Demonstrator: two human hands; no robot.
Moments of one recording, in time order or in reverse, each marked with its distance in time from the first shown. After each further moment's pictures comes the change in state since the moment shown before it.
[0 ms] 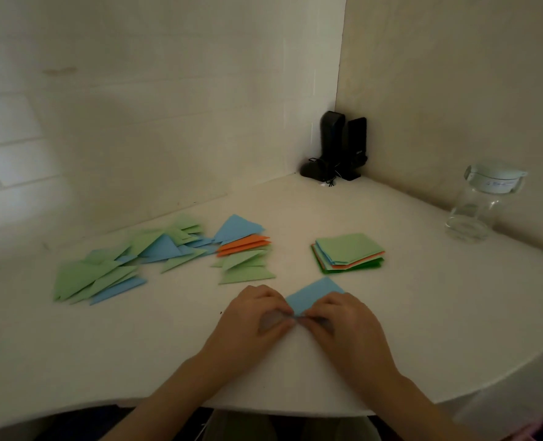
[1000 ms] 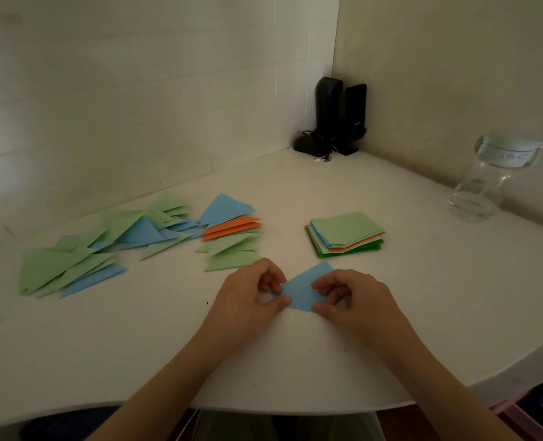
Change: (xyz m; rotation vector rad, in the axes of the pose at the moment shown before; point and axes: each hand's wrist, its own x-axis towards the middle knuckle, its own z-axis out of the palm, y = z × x) left_hand 0.022 0.007 0.006 -0.189 -0.014 -0.290; right_hand 0.018 0.015 -0.023 0.322 -0.210 0.307
